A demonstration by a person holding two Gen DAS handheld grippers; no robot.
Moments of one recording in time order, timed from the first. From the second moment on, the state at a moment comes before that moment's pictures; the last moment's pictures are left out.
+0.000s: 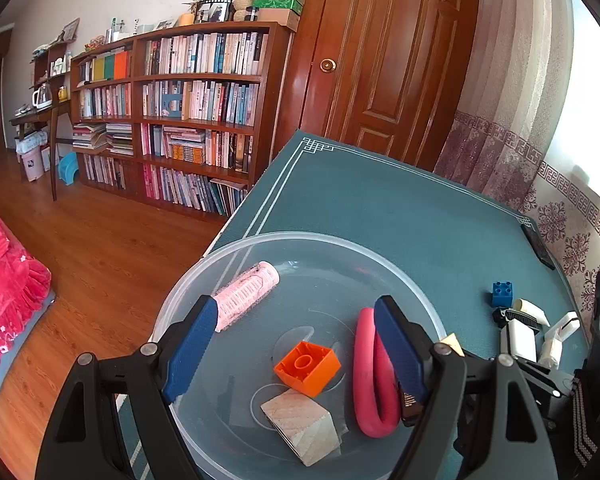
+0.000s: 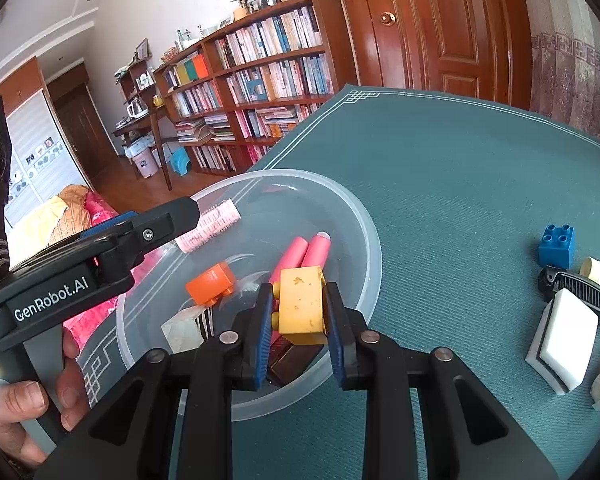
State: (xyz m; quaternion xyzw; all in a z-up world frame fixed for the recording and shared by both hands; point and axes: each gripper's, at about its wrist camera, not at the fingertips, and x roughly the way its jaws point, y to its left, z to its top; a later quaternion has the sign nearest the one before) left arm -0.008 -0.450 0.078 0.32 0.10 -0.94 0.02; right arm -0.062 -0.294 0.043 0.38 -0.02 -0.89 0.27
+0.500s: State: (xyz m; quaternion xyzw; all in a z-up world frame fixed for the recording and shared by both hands) left arm -0.008 -0.447 0.079 0.32 0.10 -0.94 0.02; right arm -0.051 -0.287 0.049 0.36 -0.02 -0.89 0.29
